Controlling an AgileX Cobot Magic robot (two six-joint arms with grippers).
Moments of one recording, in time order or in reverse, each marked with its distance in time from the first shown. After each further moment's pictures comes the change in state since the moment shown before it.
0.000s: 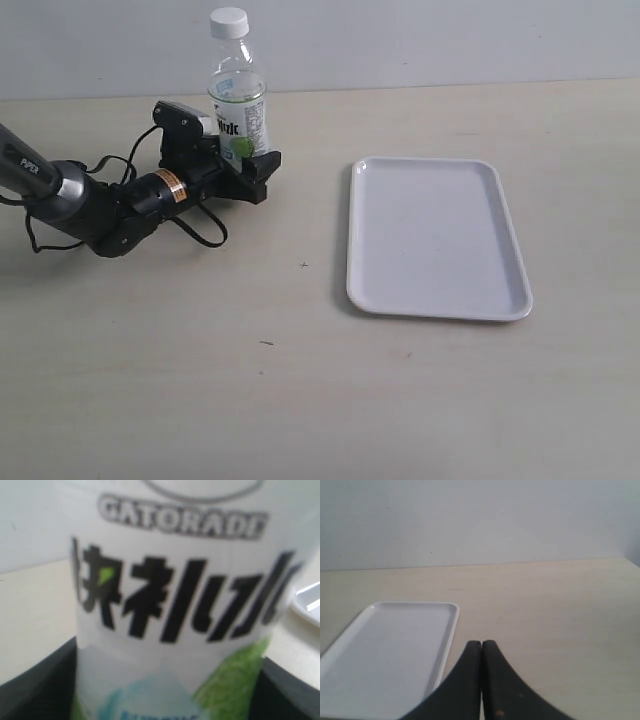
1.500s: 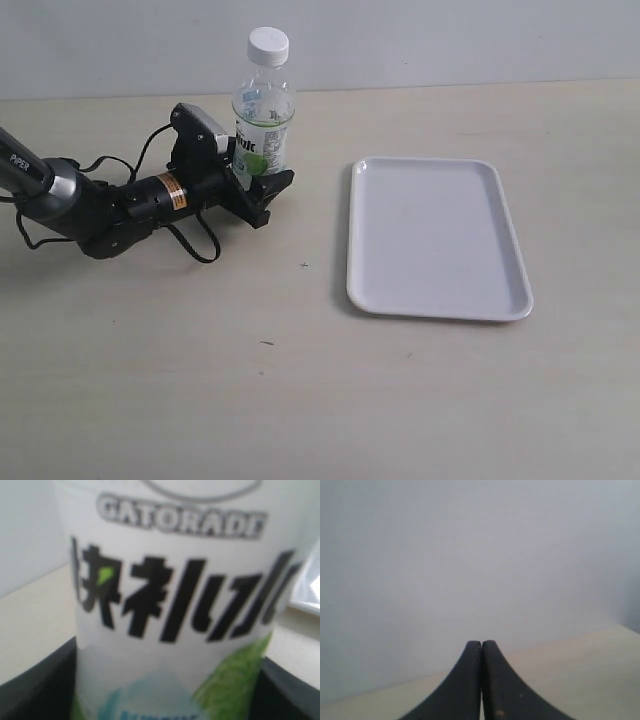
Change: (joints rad) left arm 0.000 -0.037 0.048 0.156 -0.030 0.149; right arm 0.000 0.000 0.000 0.147 -0.356 0.065
